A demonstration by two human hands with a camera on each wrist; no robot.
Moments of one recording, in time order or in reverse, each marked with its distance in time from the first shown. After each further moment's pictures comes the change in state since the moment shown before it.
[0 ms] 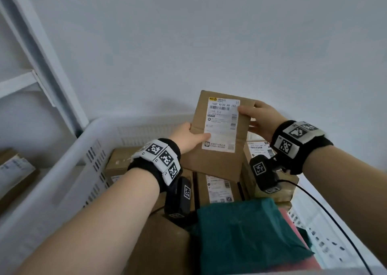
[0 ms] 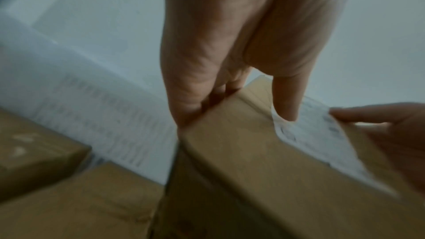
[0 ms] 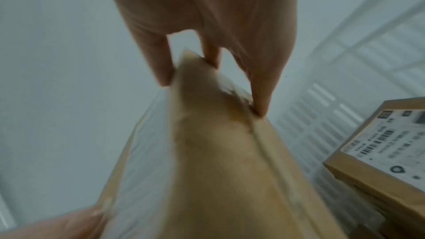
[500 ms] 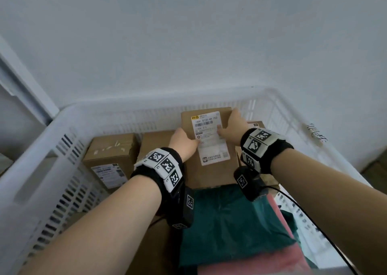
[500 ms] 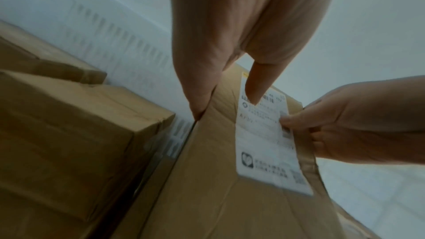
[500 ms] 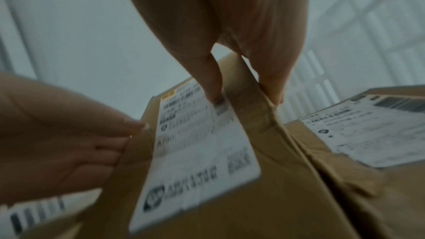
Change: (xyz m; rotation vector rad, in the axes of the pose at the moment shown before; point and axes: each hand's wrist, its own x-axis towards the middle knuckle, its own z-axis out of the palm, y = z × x) left_hand 0.040 -0.033 0.075 0.042 0.105 -0.223; right_hand 0.019 0.061 0.009 -0.683 0.021 0.100
